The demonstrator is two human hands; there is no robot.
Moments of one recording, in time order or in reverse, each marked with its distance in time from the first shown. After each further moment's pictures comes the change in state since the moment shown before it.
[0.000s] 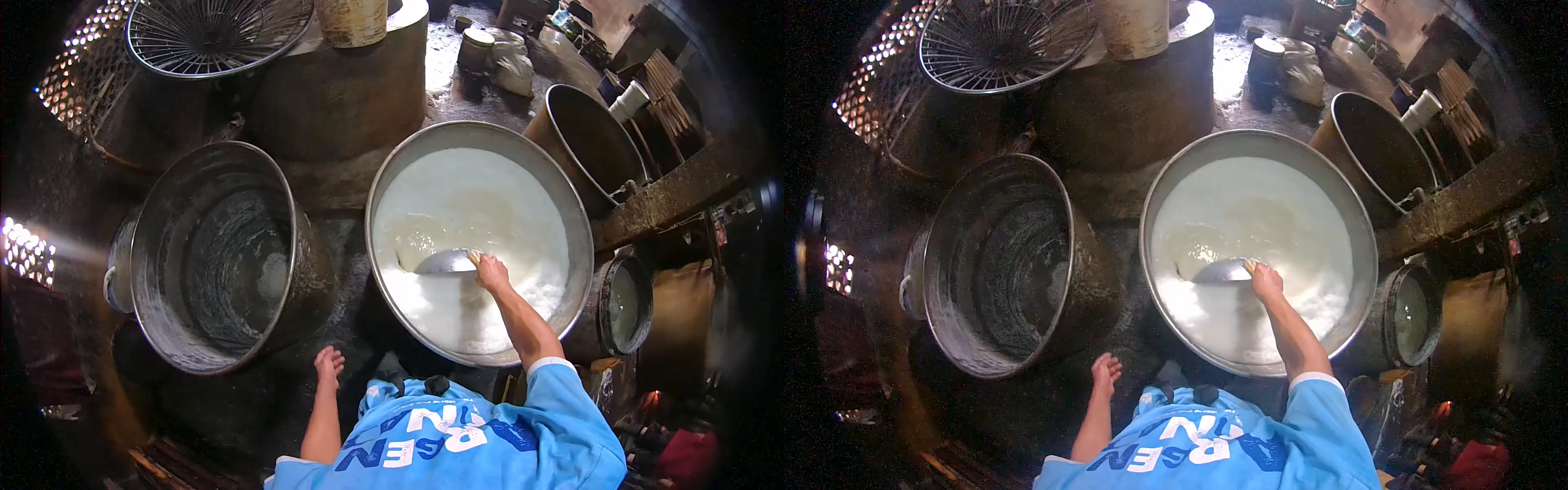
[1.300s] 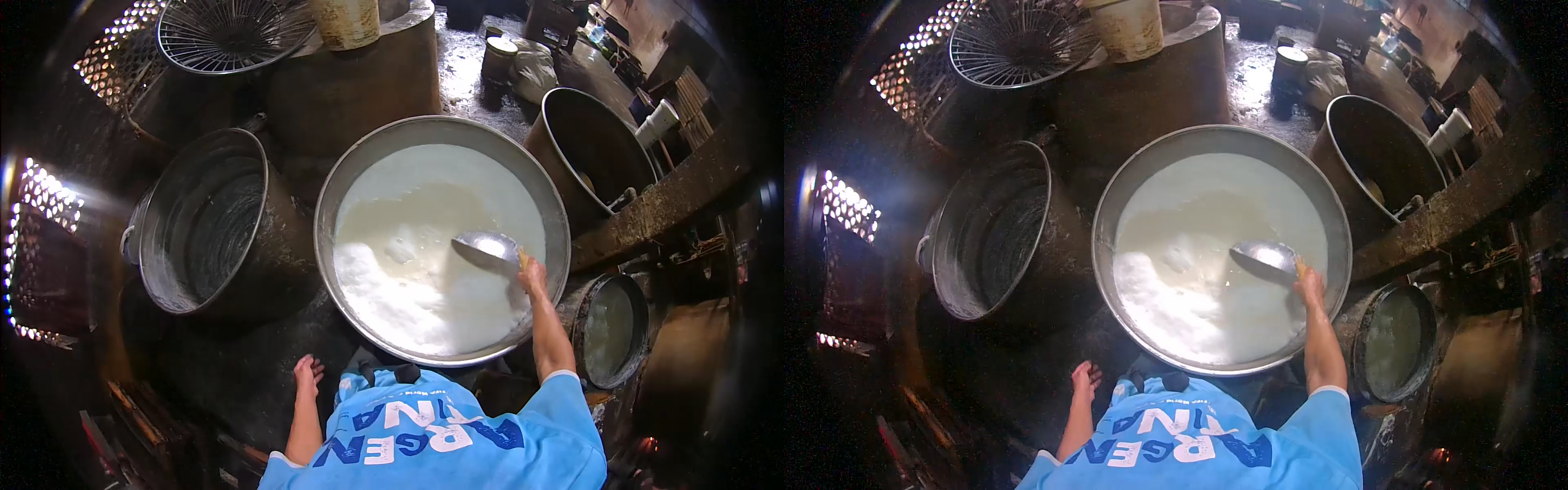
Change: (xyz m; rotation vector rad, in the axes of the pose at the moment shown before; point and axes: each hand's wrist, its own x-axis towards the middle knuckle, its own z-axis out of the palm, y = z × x) left_hand -0.141 -0.124 0.075 -0.079 0.167 0.090; right_hand 0.036 0.297 -0.036 0.223 0.157 0.064
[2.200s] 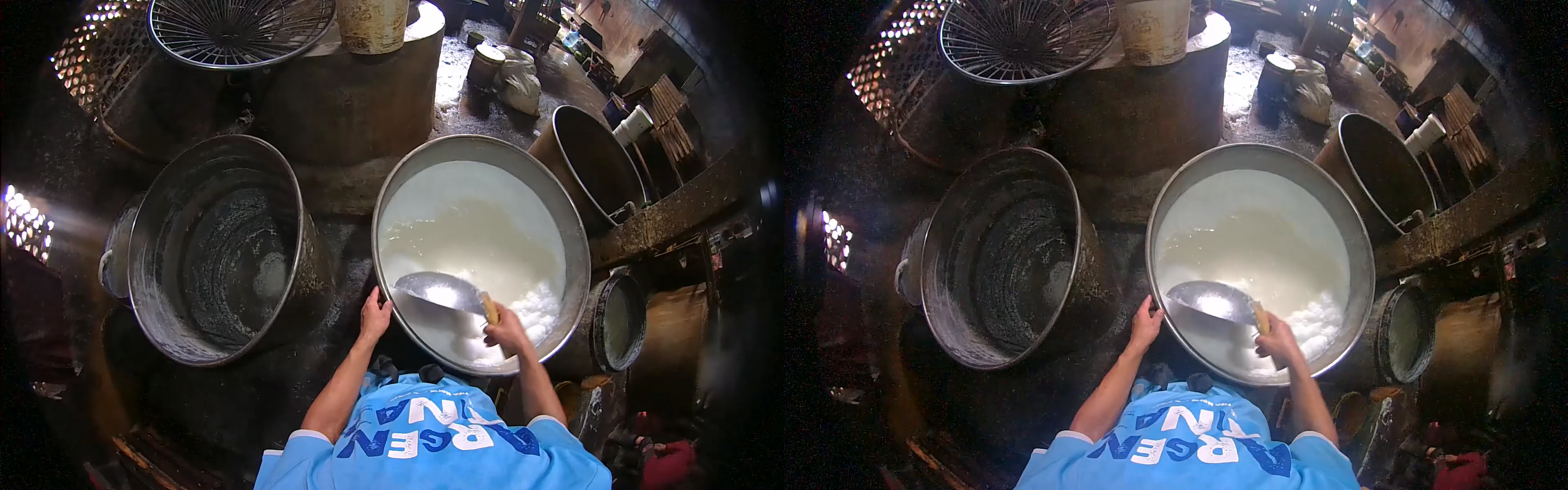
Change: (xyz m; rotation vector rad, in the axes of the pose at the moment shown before) left_hand 0.093 0.201 0.142 0.668 -0.437 0.719; right_hand -0.201 -0.288 0.006 0.708 -0.477 0.137
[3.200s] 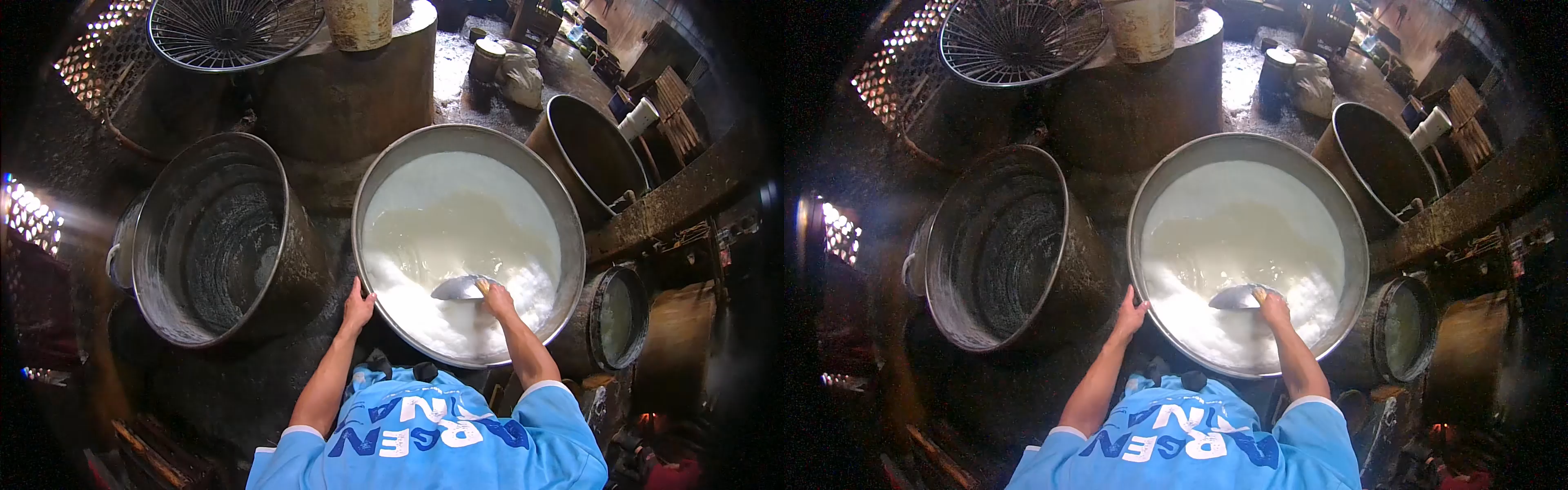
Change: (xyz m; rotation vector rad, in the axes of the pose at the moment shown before) left_hand -0.018 -0.007 0.022 0.049 0.055 -0.030; right_hand 0.121 0.117 -0.055 -0.884 0.237 -0.016
